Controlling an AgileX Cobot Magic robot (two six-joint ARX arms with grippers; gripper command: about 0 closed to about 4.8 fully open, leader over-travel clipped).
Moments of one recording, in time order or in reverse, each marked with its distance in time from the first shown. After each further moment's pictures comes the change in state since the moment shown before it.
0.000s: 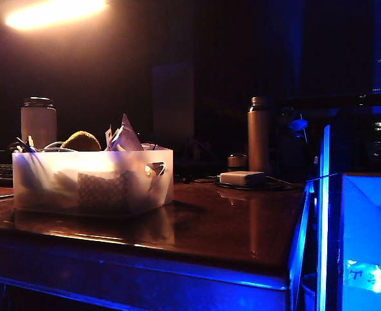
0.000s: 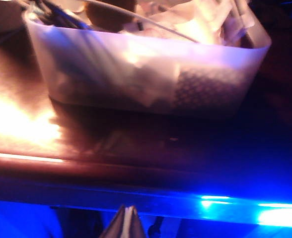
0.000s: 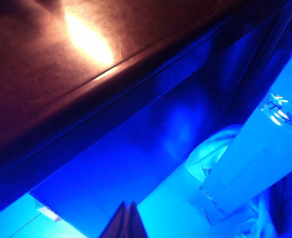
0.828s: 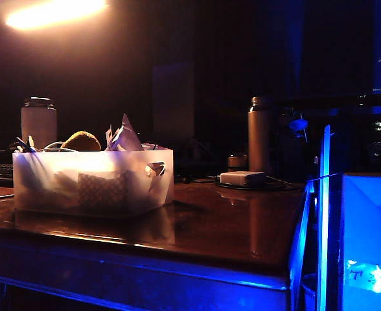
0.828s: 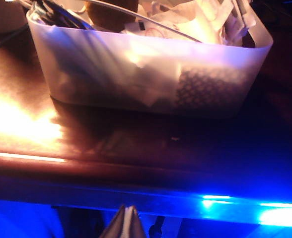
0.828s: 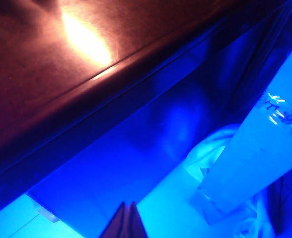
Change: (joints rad) left arm 0.000 0.000 0.000 0.000 -0.003 0.002; right arm 0.000 -0.014 -0.003 -0.001 0.008 0.000
